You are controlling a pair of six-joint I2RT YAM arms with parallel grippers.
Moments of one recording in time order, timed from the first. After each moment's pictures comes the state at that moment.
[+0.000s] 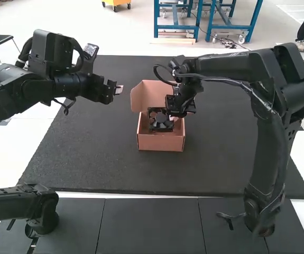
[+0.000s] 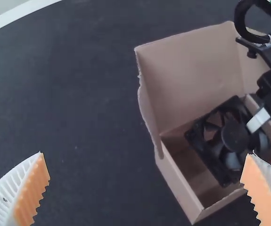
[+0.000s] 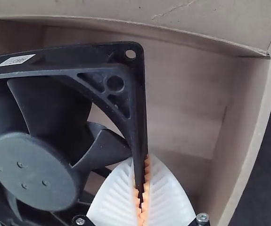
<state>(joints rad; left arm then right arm) -0.48 0.92 0.95 -0.50 -0.03 0.03 0.54 1.85 1.40 -0.82 -0.11 0.38</state>
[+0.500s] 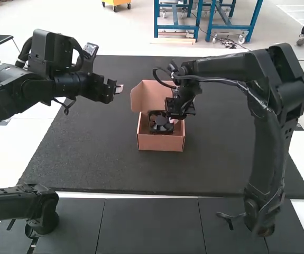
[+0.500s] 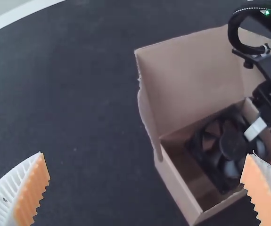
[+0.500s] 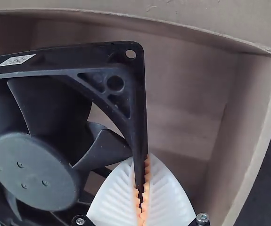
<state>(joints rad) -0.48 0.92 0.95 -0.49 -0.03 0.03 0.54 1.89 1.40 -0.82 -0.12 0.36</state>
